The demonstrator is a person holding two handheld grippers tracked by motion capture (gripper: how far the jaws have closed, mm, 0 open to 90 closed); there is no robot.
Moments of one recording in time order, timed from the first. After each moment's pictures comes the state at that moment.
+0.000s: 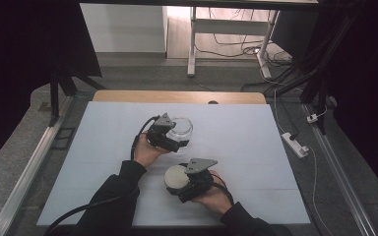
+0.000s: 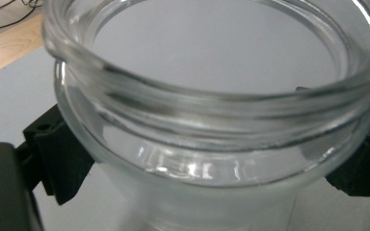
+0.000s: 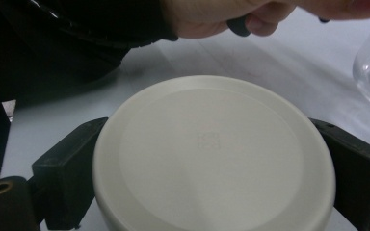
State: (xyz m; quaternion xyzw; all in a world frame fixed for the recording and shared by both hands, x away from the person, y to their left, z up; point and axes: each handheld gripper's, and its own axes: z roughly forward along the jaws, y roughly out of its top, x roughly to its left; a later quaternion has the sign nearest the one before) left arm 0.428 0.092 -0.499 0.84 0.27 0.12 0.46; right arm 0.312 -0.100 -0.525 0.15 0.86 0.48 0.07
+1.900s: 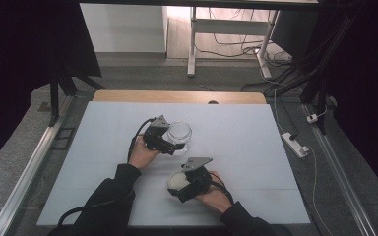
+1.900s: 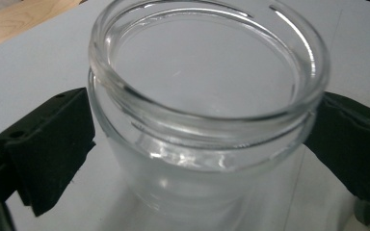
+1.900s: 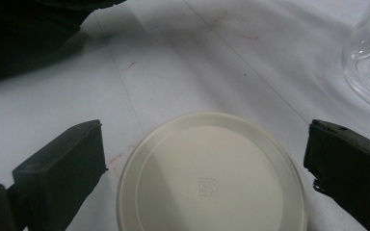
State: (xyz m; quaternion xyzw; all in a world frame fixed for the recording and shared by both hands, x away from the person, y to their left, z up) left arm 0.425 0.107 -0.507 0.83 0.28 0.10 0.47; right arm 0.320 -0.095 -0.533 0.18 0.88 0.43 0.05
